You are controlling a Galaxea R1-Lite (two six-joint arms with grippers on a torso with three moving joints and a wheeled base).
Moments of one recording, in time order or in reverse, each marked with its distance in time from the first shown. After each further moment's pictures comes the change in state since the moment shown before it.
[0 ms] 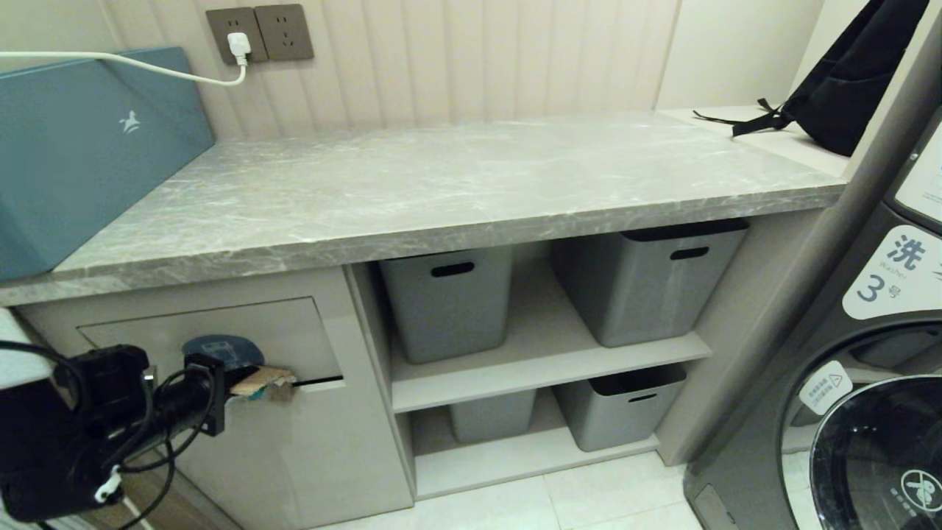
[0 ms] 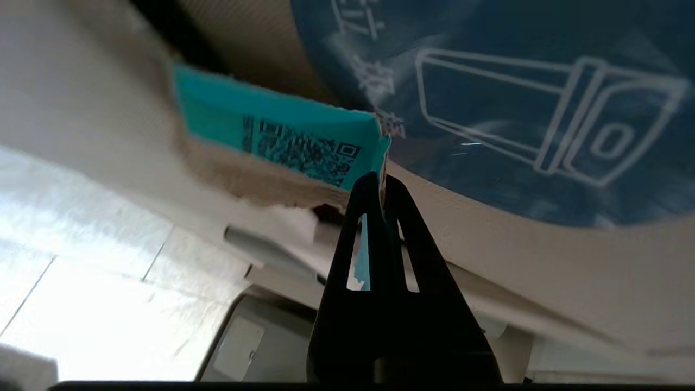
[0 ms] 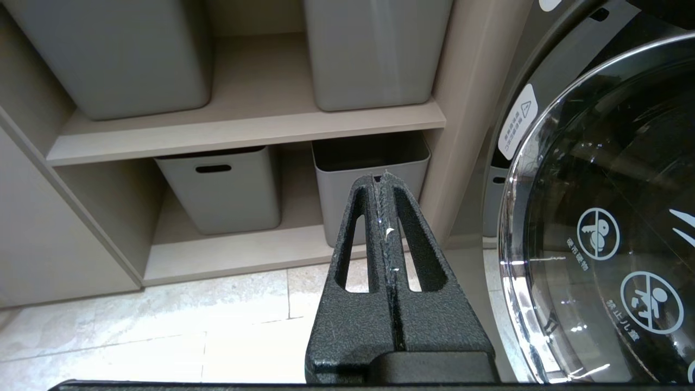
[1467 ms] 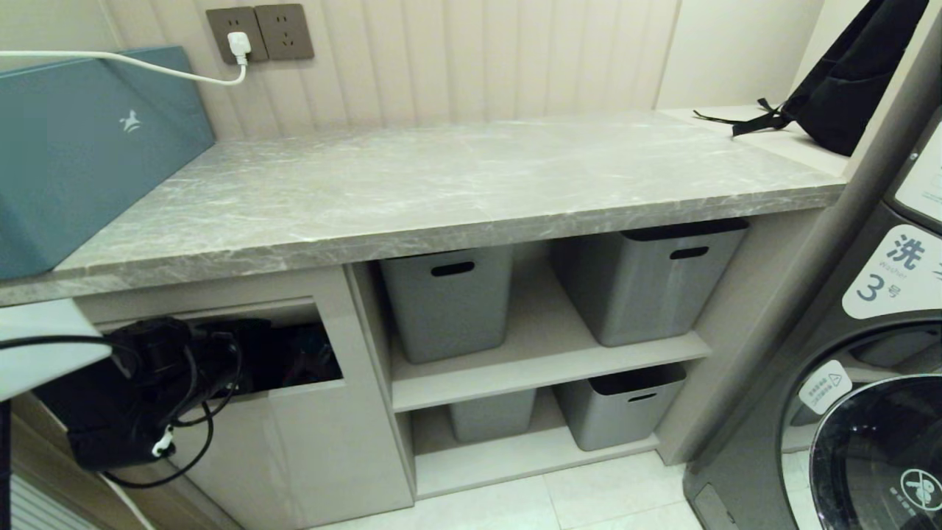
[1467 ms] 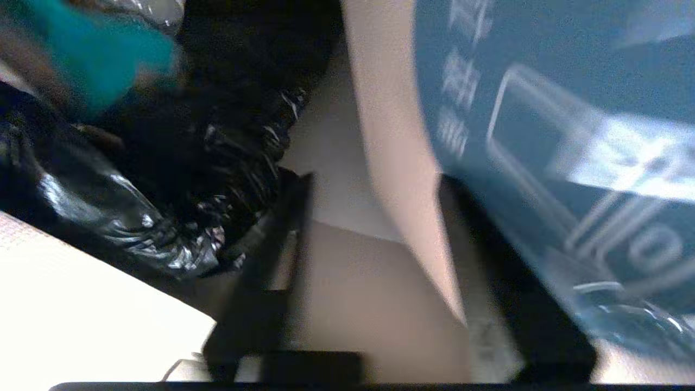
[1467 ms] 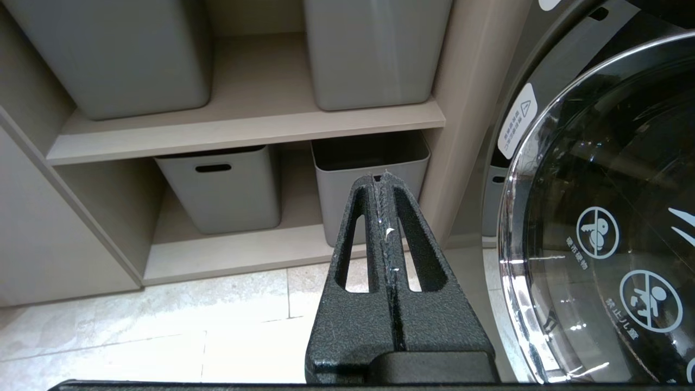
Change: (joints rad) left arm -0.064 0.124 -0.259 0.006 0.156 -0.168; right arm 0.000 0.000 0.000 0.000 0.000 0.000
